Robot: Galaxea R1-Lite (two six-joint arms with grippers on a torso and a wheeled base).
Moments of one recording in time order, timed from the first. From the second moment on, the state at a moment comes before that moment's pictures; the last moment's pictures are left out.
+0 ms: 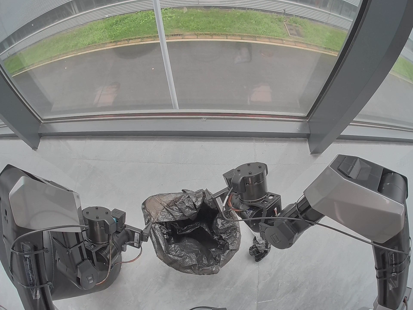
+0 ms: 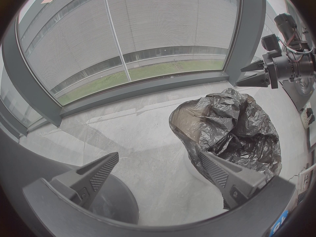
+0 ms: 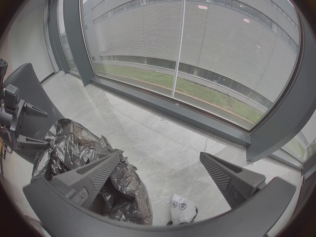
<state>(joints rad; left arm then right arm) -0.34 2.26 -0.29 -1.55 0.21 0.11 0.69 2.37 -1.19 -0.88 -0.37 -0.16</state>
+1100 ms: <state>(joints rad) -0.31 2.39 -0.26 -1.55 0.20 0.08 0.69 2.38 -1.18 -0.90 -0.37 -0.16</state>
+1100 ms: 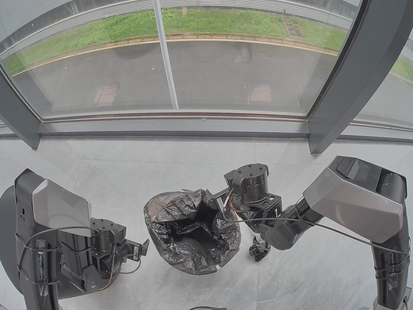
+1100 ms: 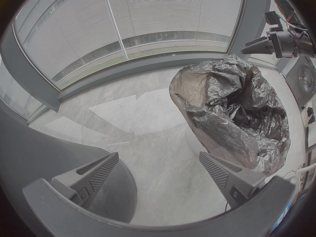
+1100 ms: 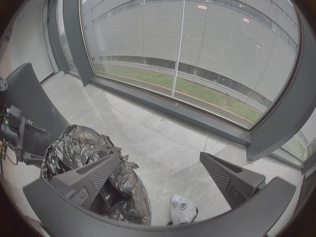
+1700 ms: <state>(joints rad) -0.28 2.26 -0.28 -1.55 0.14 -0.03 0.68 2.34 -1.13 -0.93 -0.36 -0.16</state>
